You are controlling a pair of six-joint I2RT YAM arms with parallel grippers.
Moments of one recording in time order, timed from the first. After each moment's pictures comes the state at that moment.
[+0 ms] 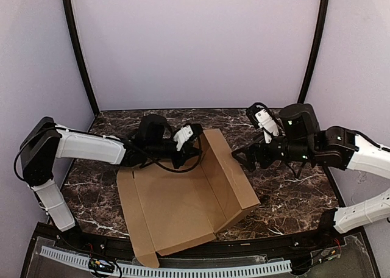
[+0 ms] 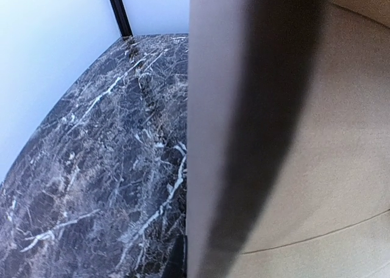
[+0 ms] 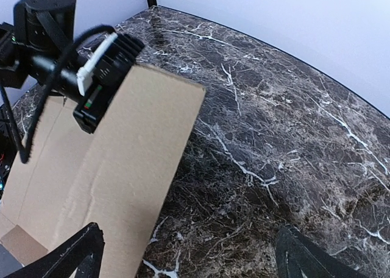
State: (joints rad) left arm -0.80 1.74 1.00 0.28 0.35 0.28; right arm 1.00 1.06 0.99 -0.50 0.18 0.19
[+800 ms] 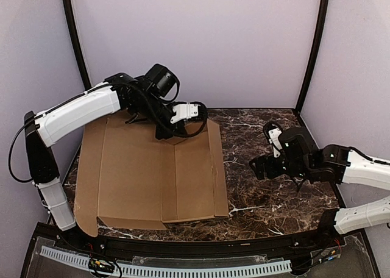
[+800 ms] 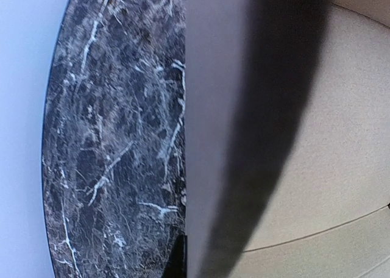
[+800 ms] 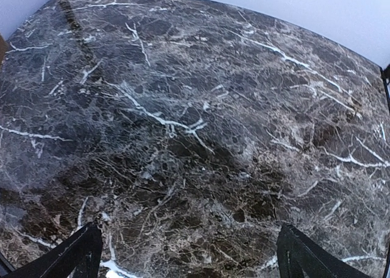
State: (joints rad) left arm -0.80 1.79 1.83 -0.98 0.18 0.75; right arm 0.91 0.98 0.74 -0.47 0.39 0.33
